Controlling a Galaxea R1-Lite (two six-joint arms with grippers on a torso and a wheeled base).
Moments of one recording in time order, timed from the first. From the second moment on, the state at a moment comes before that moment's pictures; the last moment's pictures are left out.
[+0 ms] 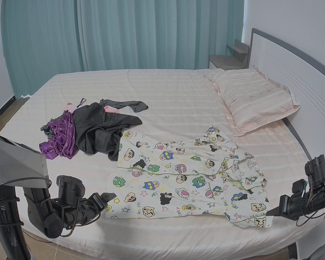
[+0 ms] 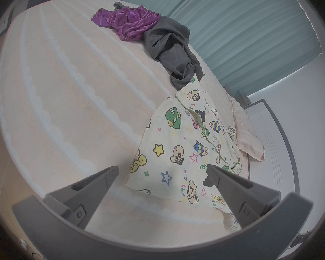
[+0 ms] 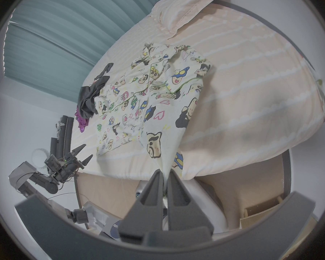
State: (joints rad) left arm -0.29 2.18 -0.25 -1.23 -0.06 -0.96; right arm 0.13 1.52 -0.34 -0.16 0.28 0.50
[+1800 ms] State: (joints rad) left arm -0.32 2.18 -0.23 -1.24 -0.04 -0.95; right arm 0.14 2.11 -0.12 -1.39 0.05 0.56
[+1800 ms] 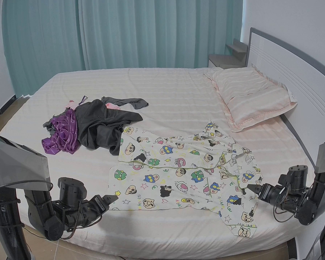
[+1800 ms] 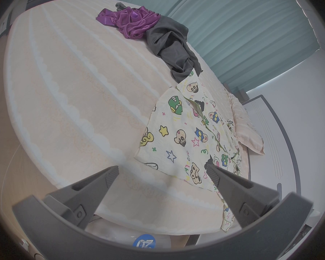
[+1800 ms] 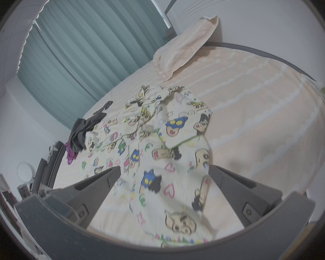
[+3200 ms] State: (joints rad) left arm -0.33 2.22 -0.24 -1.31 -0.04 -1.01; right arm -0.09 2.45 -1.06 -0.63 0.13 0.43
